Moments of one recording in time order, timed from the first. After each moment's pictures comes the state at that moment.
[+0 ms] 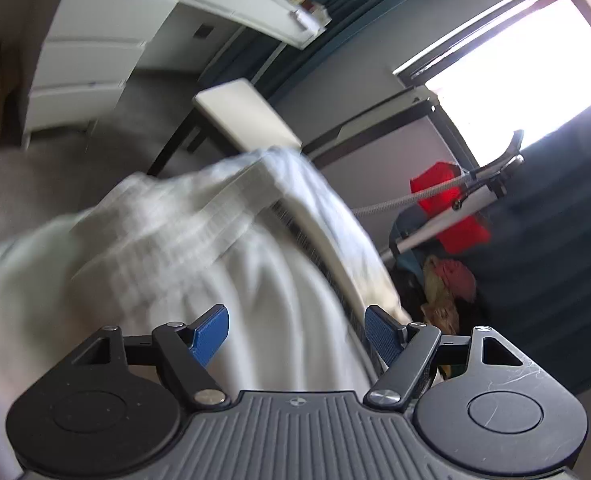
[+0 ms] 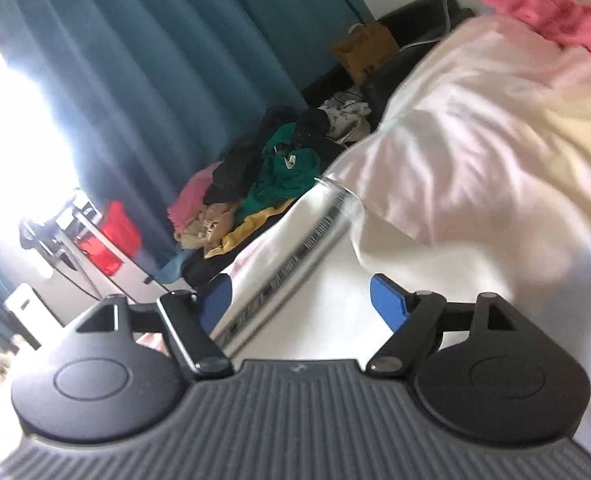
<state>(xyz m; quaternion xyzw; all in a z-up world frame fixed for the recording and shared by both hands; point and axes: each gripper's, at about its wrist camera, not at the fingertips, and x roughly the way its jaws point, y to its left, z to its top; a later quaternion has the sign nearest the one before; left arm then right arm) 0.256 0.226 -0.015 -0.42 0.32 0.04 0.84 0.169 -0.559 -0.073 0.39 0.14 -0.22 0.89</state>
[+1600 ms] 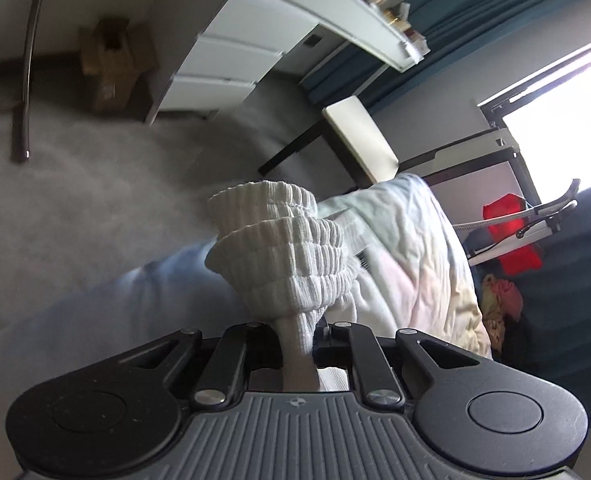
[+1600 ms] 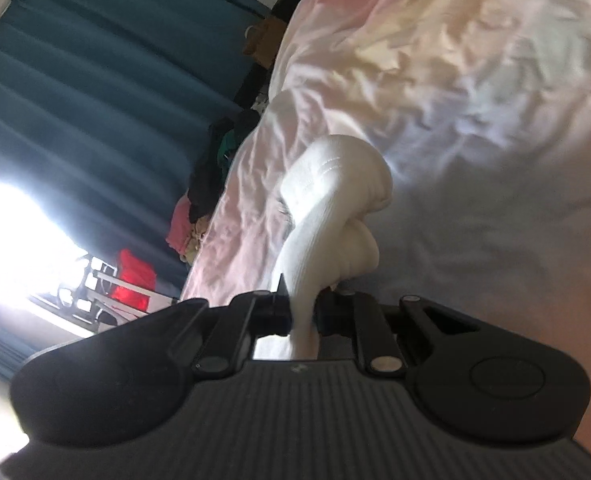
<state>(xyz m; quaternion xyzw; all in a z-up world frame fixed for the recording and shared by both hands) 0.050 0.370 -0.020 -0.45 0.35 0.13 0.81 -0.045 -0.531 -0.132 0.54 0.12 -0.23 0.80</state>
